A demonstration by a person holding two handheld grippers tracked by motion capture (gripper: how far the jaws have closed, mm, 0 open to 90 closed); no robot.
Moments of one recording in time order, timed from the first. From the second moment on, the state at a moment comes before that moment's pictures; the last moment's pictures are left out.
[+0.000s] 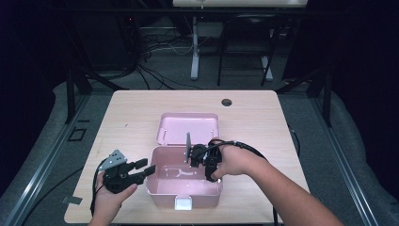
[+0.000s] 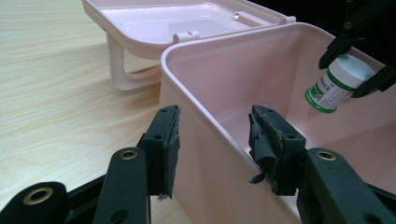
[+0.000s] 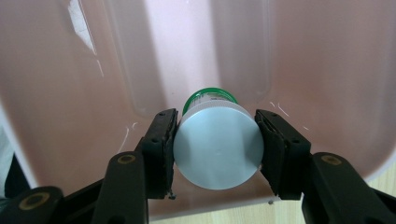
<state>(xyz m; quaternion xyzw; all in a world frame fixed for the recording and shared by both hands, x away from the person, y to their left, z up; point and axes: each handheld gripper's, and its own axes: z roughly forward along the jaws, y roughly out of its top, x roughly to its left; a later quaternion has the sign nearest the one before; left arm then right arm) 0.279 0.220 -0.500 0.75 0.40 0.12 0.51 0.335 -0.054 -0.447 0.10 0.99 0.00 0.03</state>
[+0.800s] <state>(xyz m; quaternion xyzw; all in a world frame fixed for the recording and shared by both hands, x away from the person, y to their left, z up) 0.279 0.219 -0.501 0.75 0.40 0.12 0.50 0.337 -0.049 -0.468 0.09 1.00 -0.02 0.03</state>
